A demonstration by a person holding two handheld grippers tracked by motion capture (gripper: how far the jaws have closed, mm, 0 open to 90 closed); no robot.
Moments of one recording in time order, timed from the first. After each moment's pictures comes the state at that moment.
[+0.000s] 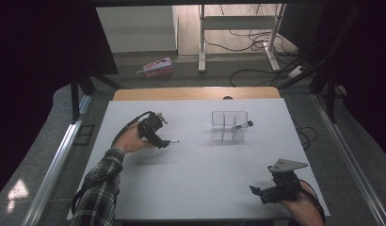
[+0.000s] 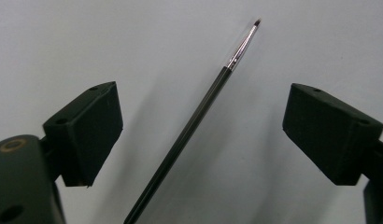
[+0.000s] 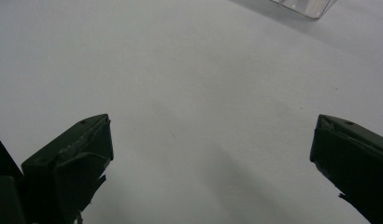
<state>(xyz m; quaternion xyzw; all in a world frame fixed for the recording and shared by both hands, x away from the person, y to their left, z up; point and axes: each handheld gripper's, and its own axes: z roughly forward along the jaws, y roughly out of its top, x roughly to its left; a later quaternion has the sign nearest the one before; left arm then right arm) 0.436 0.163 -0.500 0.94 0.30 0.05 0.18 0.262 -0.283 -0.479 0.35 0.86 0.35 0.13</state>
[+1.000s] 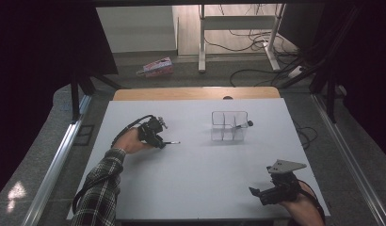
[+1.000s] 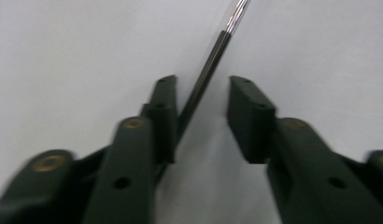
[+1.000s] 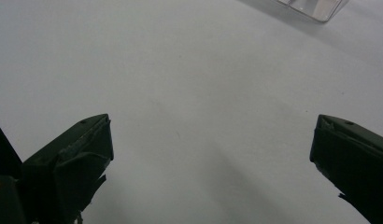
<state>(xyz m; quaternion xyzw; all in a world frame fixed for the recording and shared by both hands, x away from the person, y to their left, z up) 0.434 0.164 -0.509 0.95 0.28 0.01 0.15 0.260 -0.281 -0.479 0.34 0.87 0.35 0.13</state>
